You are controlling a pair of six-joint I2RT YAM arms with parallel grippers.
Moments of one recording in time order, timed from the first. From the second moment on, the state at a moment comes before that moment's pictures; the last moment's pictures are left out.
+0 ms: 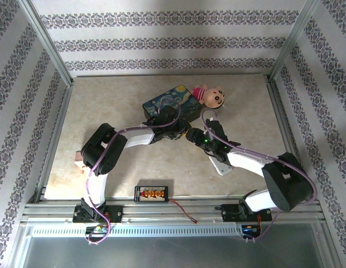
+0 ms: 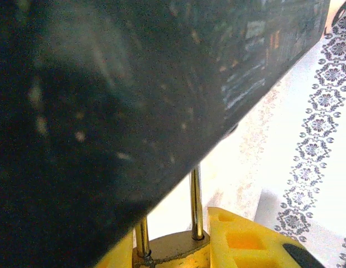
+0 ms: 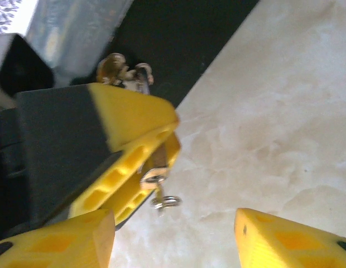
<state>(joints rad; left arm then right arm) -0.64 2.01 1.22 0.12 0.38 -1.27 0.51 1.39 0.60 0.16 -0.12 0.92</state>
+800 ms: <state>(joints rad) -0.64 2.01 1.20 0.16 0.38 -1.26 0.50 1.29 0.56 0.10 -0.14 0.88</state>
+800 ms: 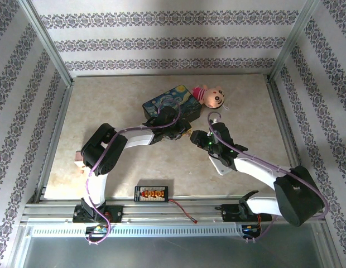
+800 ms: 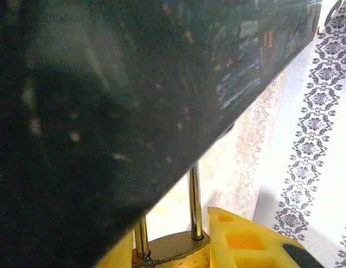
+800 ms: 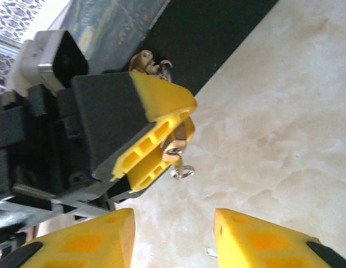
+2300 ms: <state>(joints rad) -0.64 2.01 1.20 0.16 0.37 -1.25 0.47 1.53 0.58 0.37 -0.25 0.93</state>
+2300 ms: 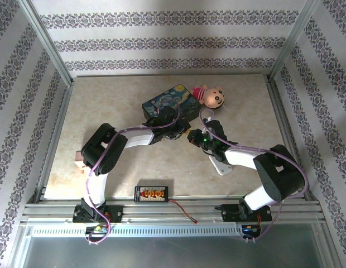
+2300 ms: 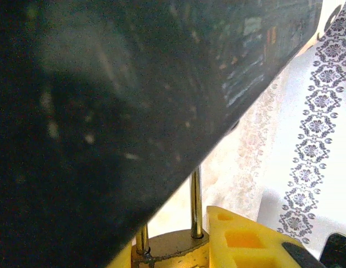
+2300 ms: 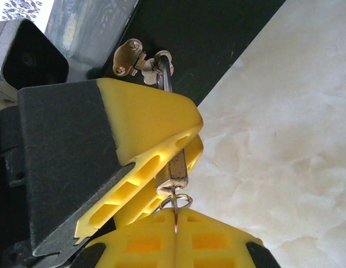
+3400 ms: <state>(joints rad) -0.62 1.99 1.05 0.46 0.41 -1.34 0.47 1.57 0.58 0.49 -0.25 0.97</state>
